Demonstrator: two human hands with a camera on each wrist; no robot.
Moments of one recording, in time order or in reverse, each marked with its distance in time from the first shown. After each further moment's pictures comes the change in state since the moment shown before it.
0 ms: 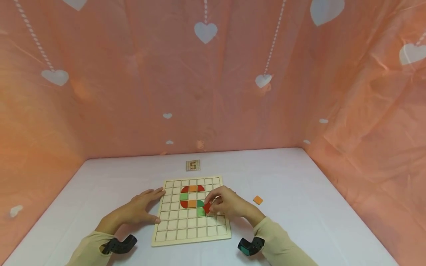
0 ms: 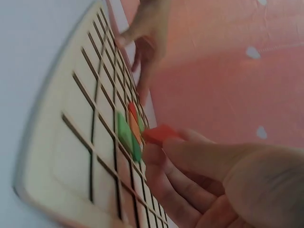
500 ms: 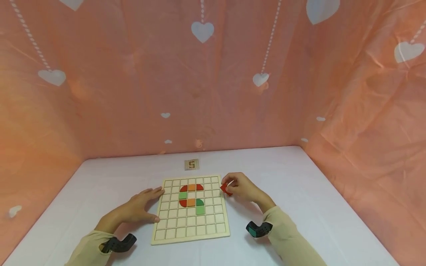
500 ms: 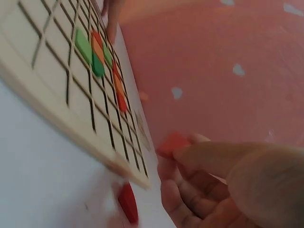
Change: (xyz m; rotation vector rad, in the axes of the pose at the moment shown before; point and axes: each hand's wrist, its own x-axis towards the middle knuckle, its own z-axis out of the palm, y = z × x) left_hand 0.001 0.000 0.000 0.006 -0.007 0.012; right_hand -0.010 0.023 -0.048 -0.063 0.204 0.045
